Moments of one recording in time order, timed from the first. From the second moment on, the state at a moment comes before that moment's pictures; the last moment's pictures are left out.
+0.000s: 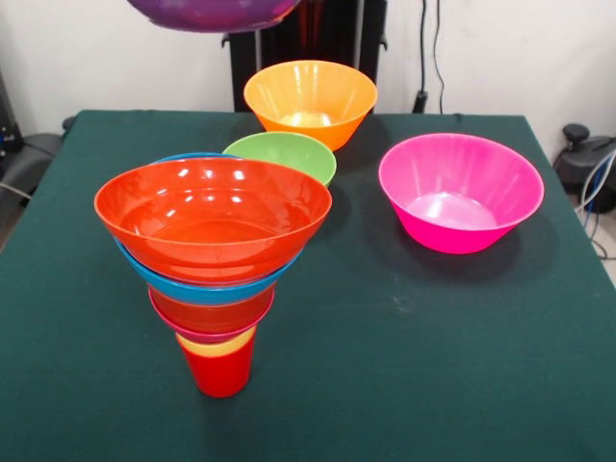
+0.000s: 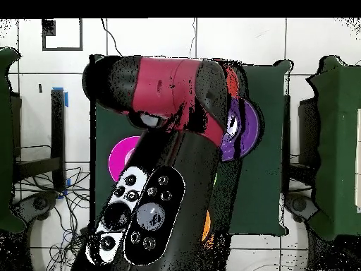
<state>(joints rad) 0.14 -0.56 -0.54 1.01 -0.02 1.25 2.00</state>
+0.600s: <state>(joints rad) 0.14 -0.55 -0.47 0.91 -0.03 1.25 2.00</state>
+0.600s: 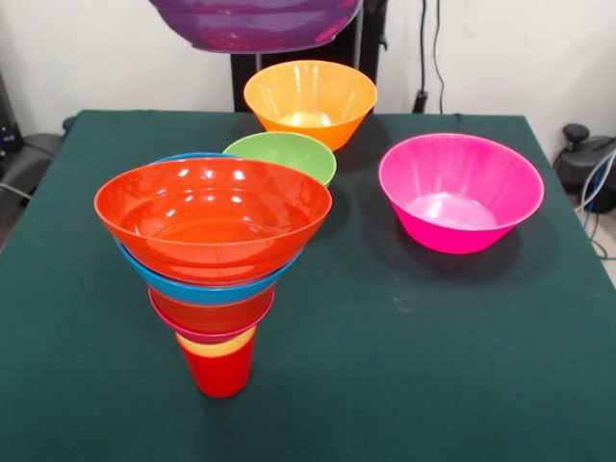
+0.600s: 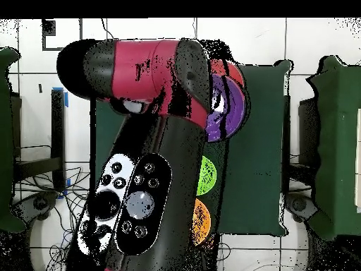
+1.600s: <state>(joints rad) 0.02 -0.54 -0.36 0.77 -0.12 1.25 1.81</state>
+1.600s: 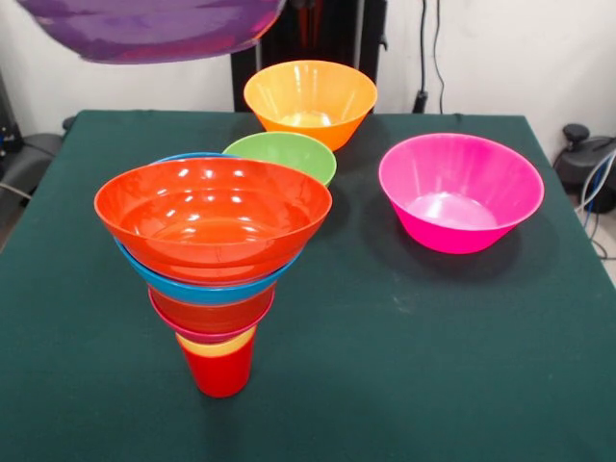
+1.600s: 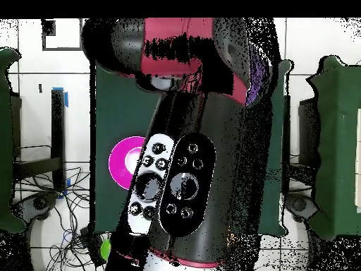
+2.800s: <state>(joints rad) 0.01 -0.49 -0.35 0.70 -0.16 1.25 1.78</state>
